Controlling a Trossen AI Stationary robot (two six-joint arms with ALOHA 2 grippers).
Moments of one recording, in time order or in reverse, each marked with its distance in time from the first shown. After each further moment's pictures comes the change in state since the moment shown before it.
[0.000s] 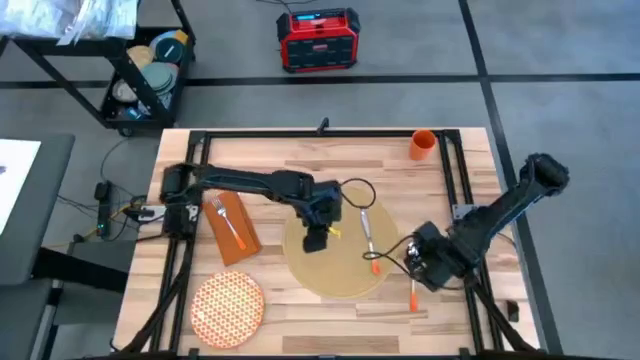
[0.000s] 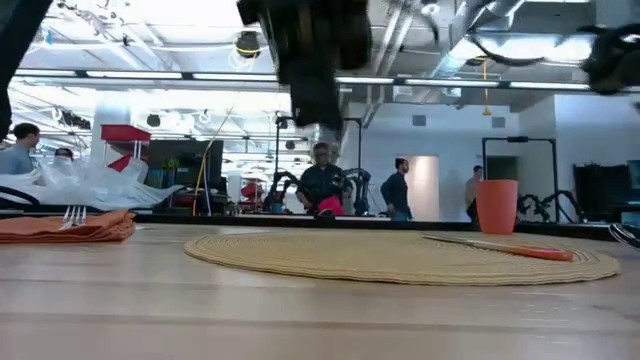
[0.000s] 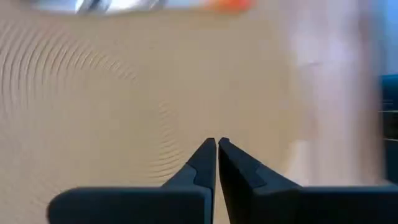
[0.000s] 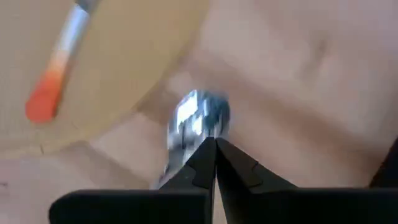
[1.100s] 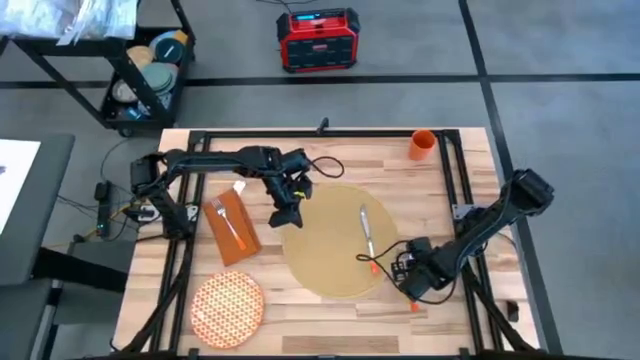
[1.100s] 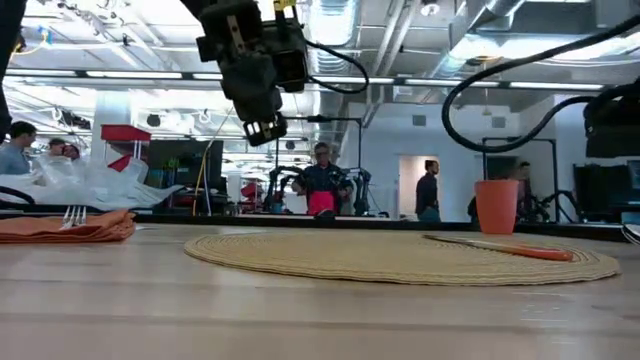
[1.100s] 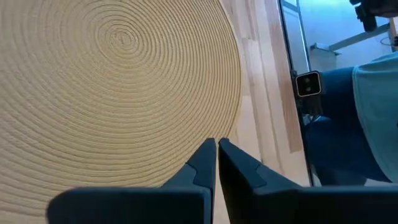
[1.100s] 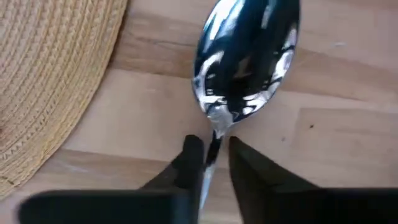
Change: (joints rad) left arm 0.225 -0.164 -0.305 -0.008 0.315 0.184; right arm -0.146 0.272 0.022 0.204 -0.197 0.176
